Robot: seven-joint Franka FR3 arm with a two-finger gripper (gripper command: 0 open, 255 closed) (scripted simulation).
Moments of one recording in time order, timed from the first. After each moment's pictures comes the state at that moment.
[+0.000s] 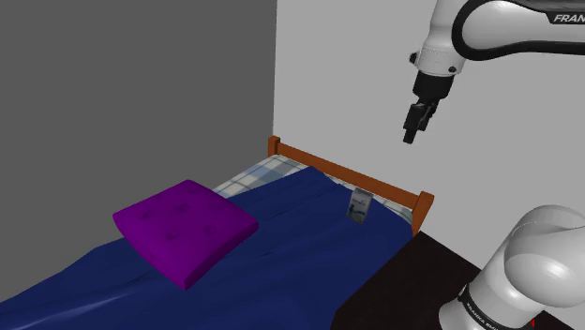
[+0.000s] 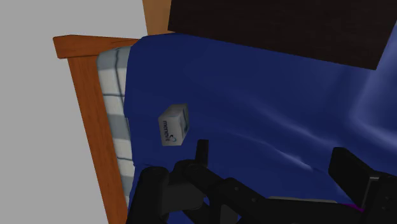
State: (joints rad) arm 0.01 -0.75 -0.01 -2.34 -0.11 1.61 -0.14
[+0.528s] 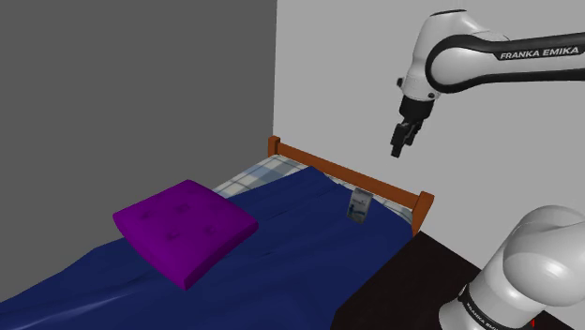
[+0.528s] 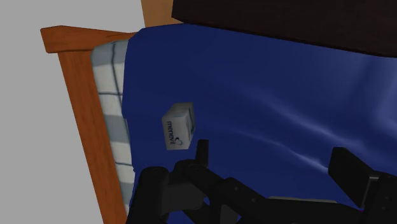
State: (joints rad) arm -0.02 -0.66 -0.07 -2.45 -0.14 1.81 -0.18
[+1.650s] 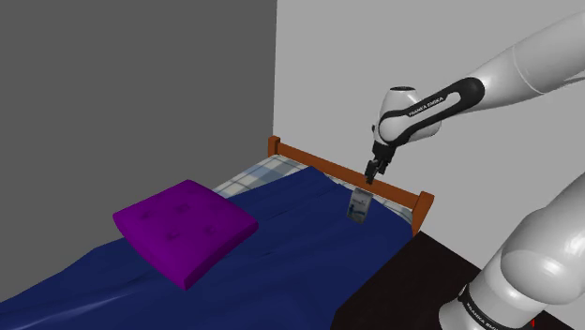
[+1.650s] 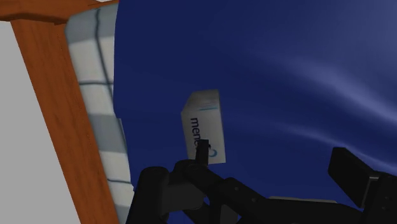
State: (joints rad) arm -0.05 -0.13 -0.24 -2.49 -0.12 2.38 -0.31
